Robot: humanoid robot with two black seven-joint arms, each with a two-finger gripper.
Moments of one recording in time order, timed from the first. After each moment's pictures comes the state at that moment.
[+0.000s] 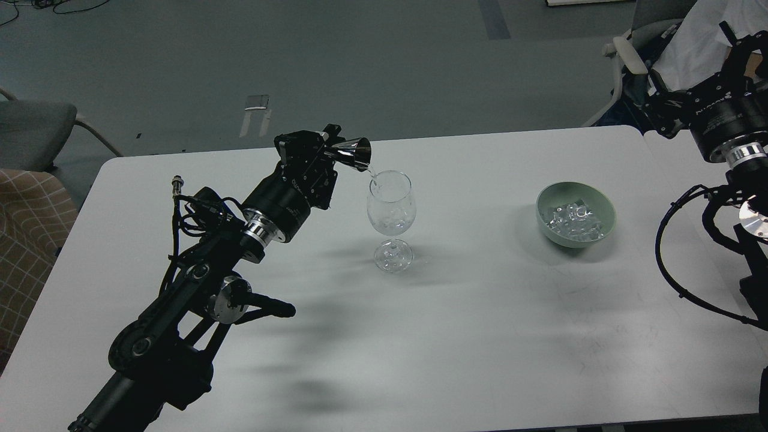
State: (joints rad) left arm -0.35 0.12 -1.12 -1.36 0.87 -0.11 -0.07; right arm 0.52 -0.35 1.44 0.87 -0.33 0.36 0.10
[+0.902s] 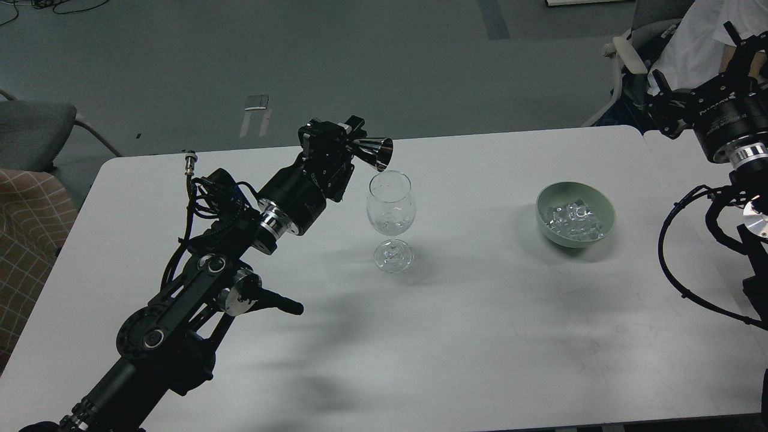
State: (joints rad) left arm -0.41 0.13 -1.05 -1.36 0.97 -0.12 -0.08; right arm 0.52 -0.36 1.45 0.87 -0.32 0.36 0.10
